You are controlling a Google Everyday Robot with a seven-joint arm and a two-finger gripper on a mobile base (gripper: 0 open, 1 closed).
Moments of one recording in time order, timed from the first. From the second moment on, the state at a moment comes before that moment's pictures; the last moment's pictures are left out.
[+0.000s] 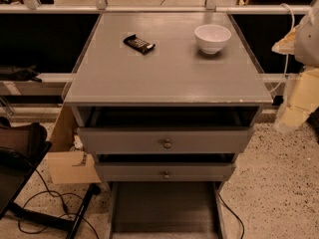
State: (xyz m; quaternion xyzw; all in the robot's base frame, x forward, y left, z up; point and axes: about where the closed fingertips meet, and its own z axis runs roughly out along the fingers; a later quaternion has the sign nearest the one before) arm 0.438 -0.216 0.977 -0.60 0.78 -0.04 0.16
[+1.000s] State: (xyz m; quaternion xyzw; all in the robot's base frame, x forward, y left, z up) arm 0.411 -0.194 0.905 -0.61 0.77 -0.03 0.18
